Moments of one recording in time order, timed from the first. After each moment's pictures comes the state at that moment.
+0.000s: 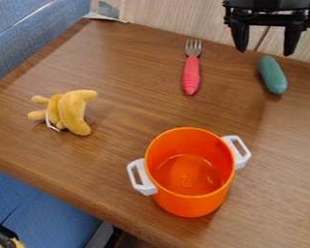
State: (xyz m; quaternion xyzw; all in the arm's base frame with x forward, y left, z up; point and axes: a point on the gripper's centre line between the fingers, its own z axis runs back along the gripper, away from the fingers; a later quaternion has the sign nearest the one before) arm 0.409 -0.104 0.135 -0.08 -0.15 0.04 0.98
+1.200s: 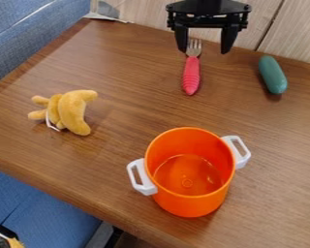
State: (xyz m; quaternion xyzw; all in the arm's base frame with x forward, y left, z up) arm 0.404 -0.022 0.116 0.02 -0.15 0.19 0.97
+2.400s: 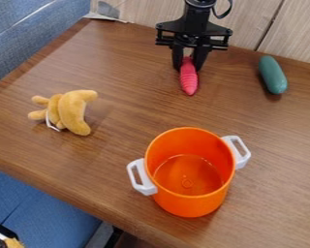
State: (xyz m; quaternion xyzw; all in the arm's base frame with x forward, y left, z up) arm 0.405 -0.002 0.079 0.05 -0.09 0.22 0.97
